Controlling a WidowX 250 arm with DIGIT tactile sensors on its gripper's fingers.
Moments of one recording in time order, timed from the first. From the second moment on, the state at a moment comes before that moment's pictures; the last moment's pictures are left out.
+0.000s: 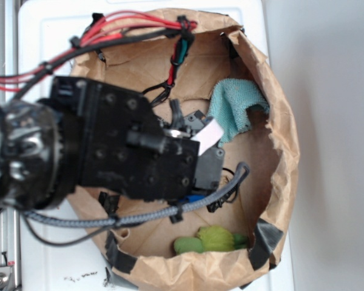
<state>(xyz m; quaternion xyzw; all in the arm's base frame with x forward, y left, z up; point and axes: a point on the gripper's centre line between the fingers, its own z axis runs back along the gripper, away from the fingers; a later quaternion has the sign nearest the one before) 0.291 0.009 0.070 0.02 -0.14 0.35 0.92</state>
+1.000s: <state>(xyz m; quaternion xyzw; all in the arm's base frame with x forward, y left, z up) 0.318 0.013 0.086 0.01 -0.14 0.39 0.91</state>
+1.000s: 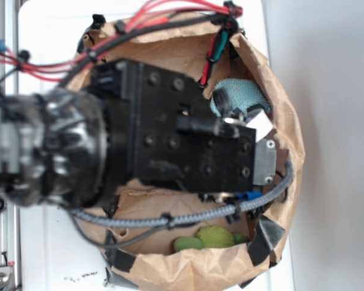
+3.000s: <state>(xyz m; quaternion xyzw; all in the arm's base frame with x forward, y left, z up) 0.289 0.038 0.133 0.12 -0.07 0.36 0.92</state>
